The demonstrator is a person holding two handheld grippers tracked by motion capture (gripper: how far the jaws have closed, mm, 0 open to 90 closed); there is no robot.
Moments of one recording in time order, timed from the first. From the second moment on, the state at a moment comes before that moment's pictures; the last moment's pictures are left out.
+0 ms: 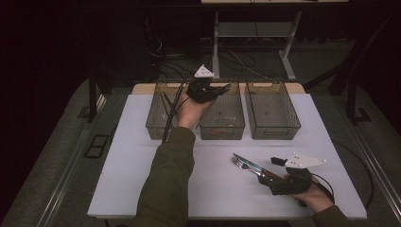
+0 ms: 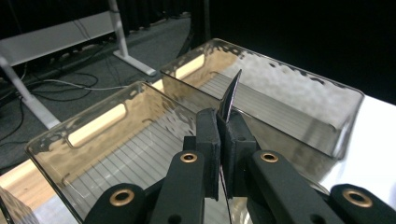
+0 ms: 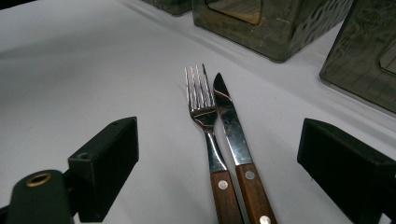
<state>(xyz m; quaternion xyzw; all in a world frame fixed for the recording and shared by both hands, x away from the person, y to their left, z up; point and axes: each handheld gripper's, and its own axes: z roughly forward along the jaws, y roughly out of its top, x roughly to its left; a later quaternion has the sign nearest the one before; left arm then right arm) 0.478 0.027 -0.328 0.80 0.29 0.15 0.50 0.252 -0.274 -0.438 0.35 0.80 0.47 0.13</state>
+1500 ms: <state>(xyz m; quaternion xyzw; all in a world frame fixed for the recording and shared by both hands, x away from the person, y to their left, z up) 0.493 0.003 -0.363 0.82 0.31 0.12 0.46 0.253 -0.274 -0.439 0.34 0.80 0.47 0.13</state>
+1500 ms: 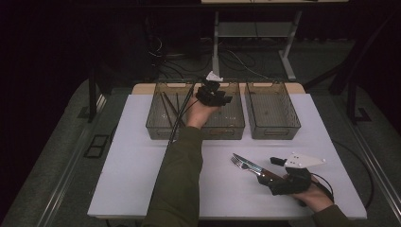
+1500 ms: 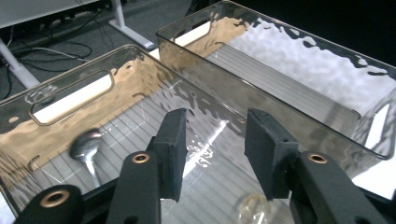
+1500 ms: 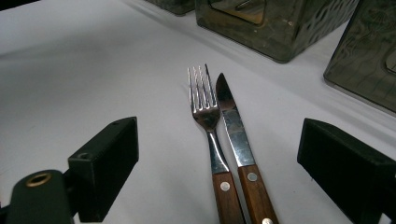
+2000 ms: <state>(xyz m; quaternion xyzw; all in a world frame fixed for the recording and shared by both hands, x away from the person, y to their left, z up) 0.459 0.019 -0.353 0.83 0.27 0.11 0.47 0.253 -0.275 -0.440 0.35 0.80 0.47 0.13</state>
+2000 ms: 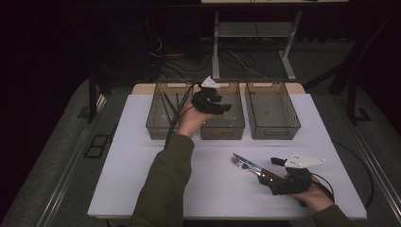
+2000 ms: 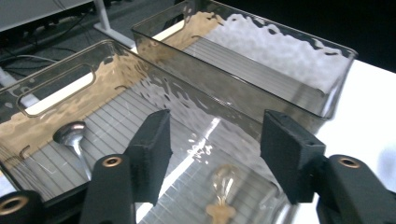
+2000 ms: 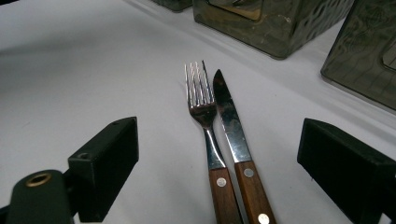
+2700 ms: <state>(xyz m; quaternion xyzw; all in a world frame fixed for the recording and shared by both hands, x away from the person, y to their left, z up) 0.395 0.058 -0.345 0.84 0.23 0.10 0.49 0.256 -0.277 -0.442 0.36 0.80 0.46 0.14</state>
